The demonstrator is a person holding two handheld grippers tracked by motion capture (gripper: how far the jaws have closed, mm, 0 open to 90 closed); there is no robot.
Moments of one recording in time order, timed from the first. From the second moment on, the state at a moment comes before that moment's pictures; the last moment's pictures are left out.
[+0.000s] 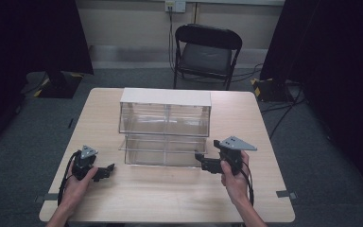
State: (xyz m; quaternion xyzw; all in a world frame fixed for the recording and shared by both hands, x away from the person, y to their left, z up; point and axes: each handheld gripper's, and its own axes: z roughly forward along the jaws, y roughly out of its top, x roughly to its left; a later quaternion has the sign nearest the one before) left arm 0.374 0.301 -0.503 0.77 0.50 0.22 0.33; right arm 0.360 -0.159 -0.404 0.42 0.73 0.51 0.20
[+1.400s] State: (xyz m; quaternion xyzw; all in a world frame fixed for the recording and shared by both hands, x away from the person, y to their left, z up) left arm 0.374 0.301 -0.503 0.77 0.50 0.22 0.34; right arm 0.377 -0.161 -0.392 0.42 0.71 0.52 0.20
